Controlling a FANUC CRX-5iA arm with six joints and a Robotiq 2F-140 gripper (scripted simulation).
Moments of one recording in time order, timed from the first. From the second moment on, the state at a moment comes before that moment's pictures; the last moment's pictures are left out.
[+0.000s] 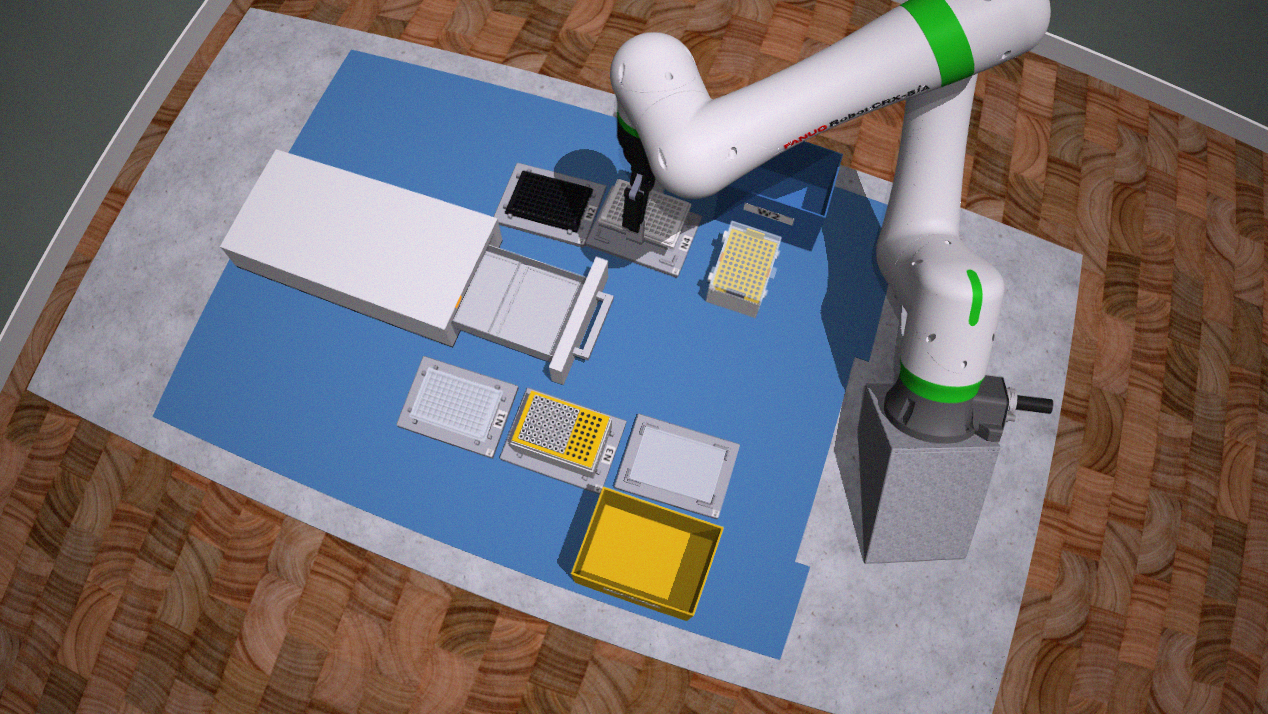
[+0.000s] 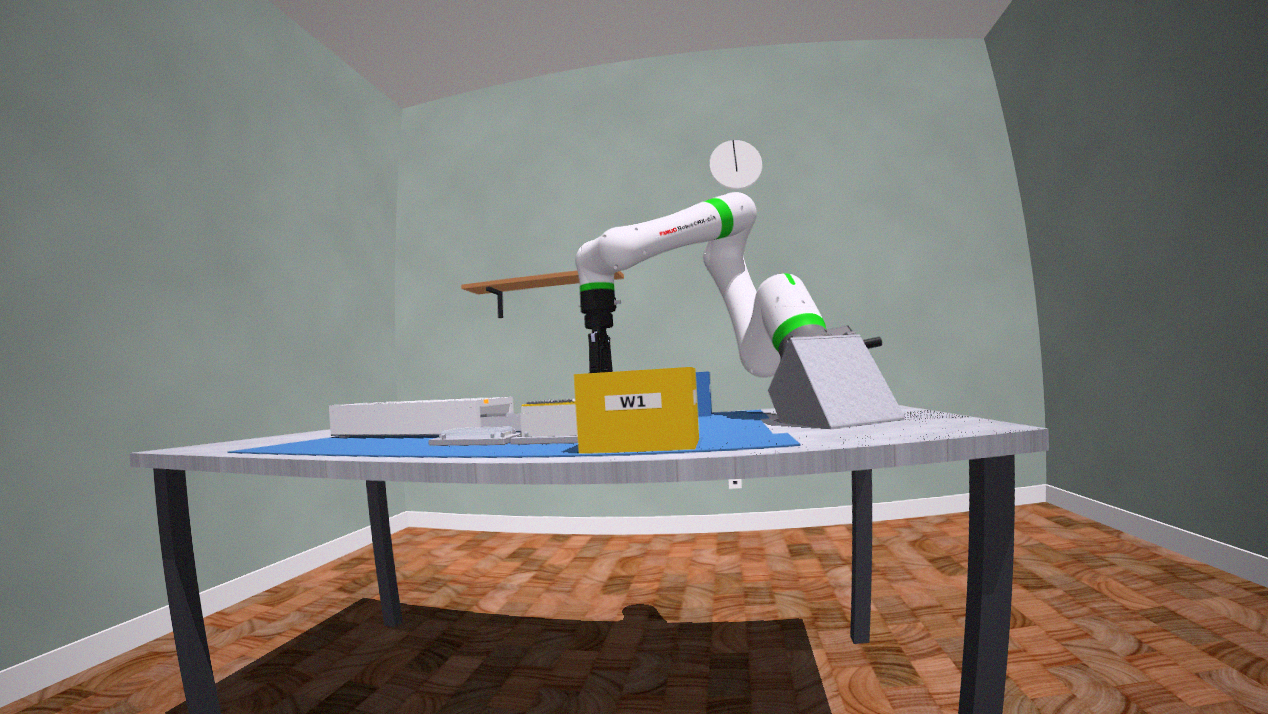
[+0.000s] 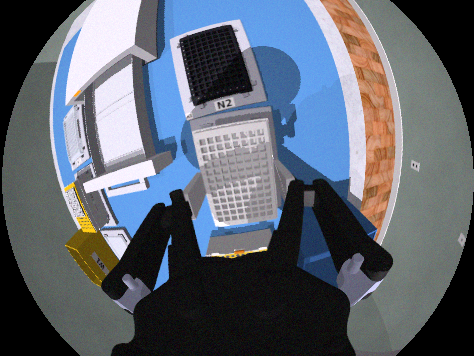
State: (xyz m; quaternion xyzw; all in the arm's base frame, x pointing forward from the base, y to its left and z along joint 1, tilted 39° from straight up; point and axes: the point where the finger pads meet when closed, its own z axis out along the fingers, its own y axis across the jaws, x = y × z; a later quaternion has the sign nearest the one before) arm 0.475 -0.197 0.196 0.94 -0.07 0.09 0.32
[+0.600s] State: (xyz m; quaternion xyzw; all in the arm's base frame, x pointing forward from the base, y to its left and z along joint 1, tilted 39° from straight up) arm 0.472 -0.184 0.212 0.94 -0.07 0.09 0.32
